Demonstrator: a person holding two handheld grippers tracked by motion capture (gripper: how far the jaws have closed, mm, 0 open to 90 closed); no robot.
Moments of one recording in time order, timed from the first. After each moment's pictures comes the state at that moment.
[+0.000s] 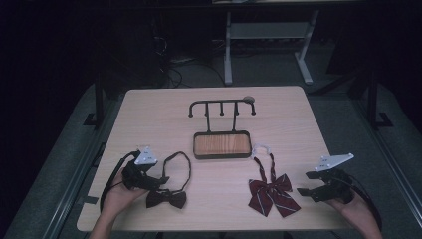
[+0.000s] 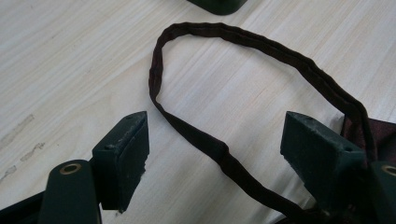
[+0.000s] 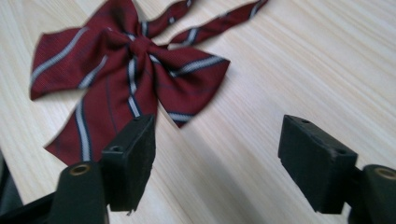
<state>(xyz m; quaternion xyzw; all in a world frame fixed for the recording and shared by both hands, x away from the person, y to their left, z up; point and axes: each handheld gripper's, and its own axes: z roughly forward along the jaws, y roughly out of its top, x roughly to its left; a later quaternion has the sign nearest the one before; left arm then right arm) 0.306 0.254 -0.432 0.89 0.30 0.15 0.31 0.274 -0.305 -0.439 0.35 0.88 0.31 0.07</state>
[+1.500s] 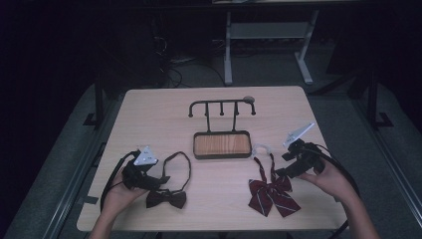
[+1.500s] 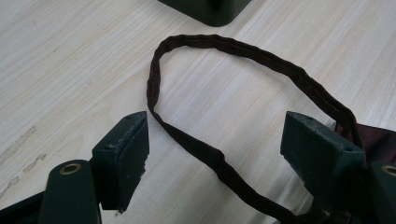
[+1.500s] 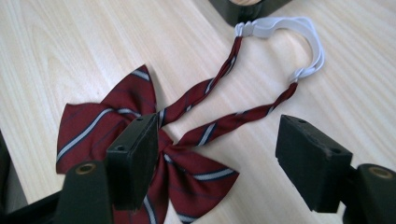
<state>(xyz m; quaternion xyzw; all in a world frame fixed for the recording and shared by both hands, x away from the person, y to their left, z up) 0.304 0.252 -0.428 0.89 0.29 0.15 0.32 0.339 -0.234 -0.396 0.29 0.92 0.26 0.03</state>
